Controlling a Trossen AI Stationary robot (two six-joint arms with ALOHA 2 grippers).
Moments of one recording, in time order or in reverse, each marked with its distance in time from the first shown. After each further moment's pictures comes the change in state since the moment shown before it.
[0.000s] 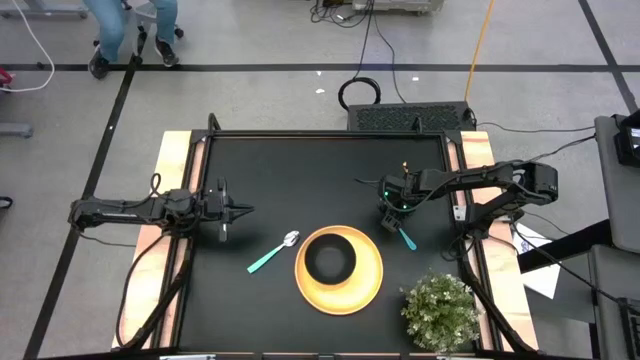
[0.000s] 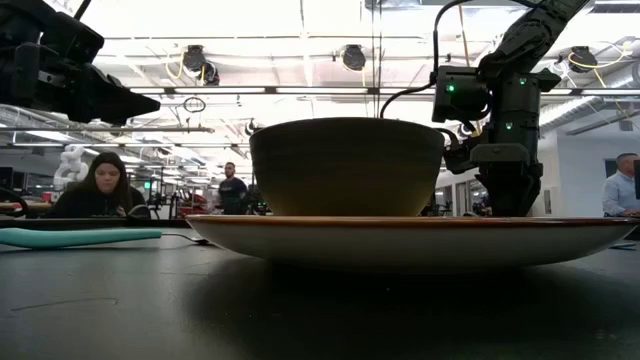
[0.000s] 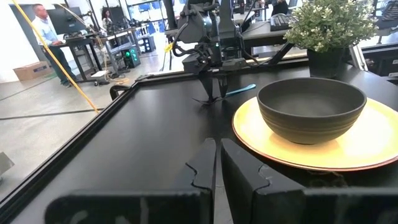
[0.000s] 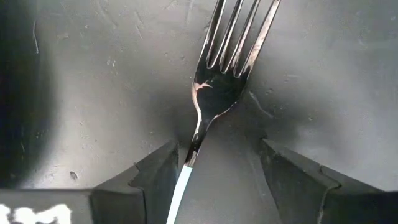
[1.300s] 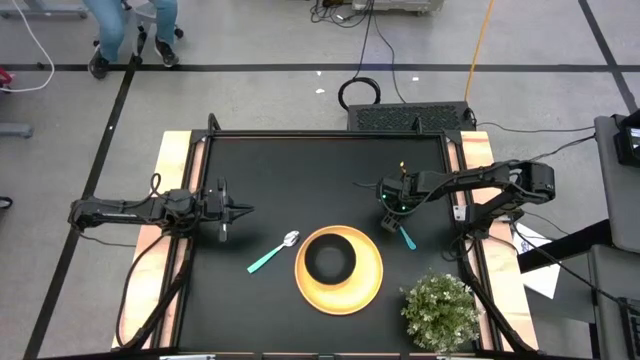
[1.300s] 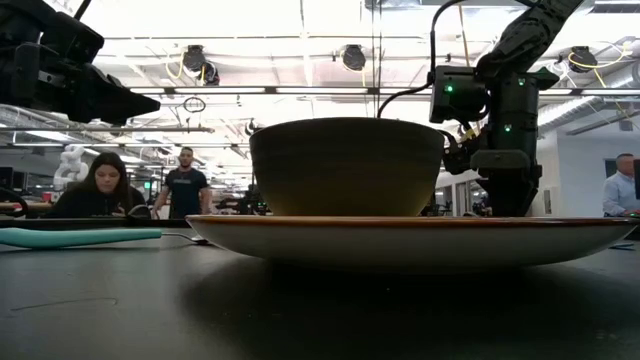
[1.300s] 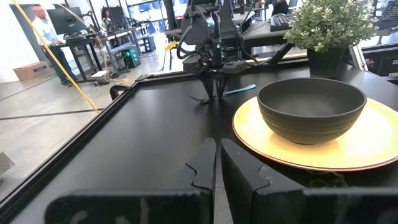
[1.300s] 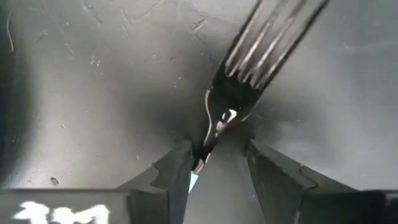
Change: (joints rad) left arm 0.000 0.000 0.000 0.000 0.000 0.000; right arm 0.039 0.052 -0.001 -0.001 0.040 0.017
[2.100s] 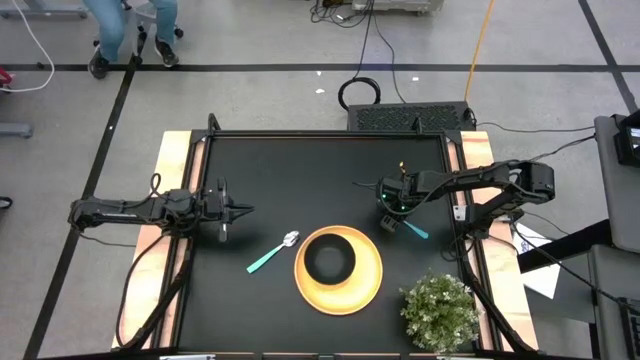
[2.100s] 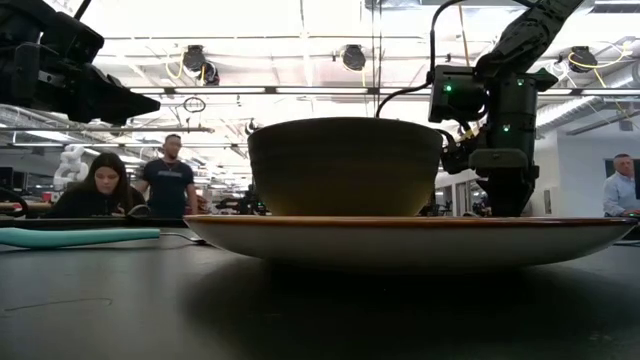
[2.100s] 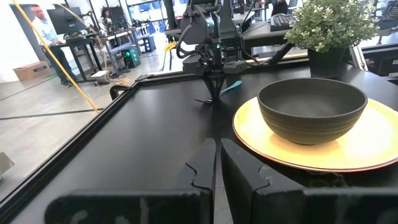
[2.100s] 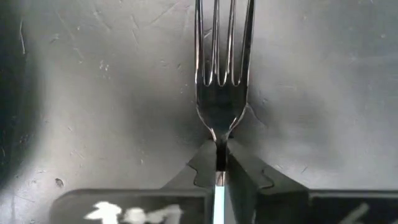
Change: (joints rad) left arm 0.000 0.000 0.000 0.000 0.000 0.000; right arm 0.000 0.001 0.000 0.013 -0.011 -0.020
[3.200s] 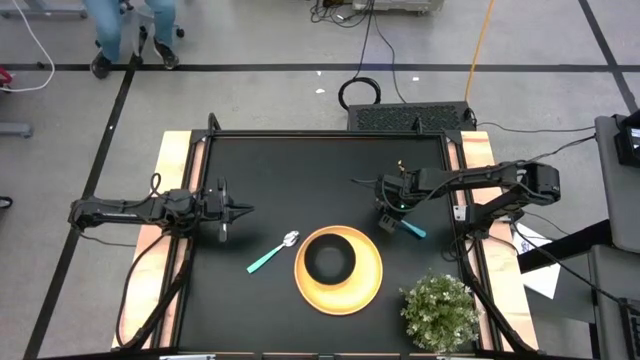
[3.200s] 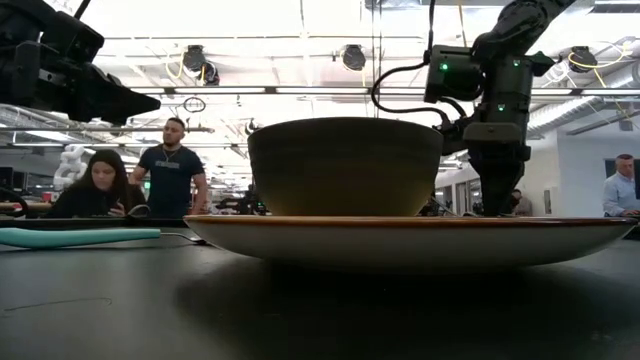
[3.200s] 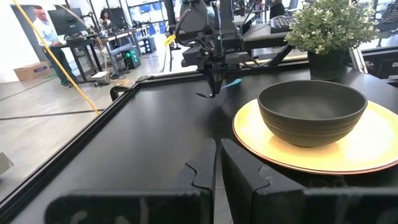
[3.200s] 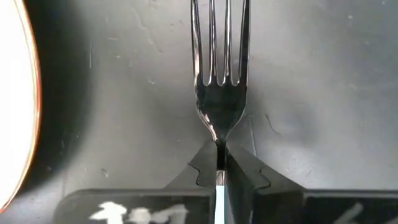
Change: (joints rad) left arm 0.000 0.000 0.000 0.006 0.000 -0.004; right arm 0.002 -0.076 0.087 -0.084 -0.004 -0.041
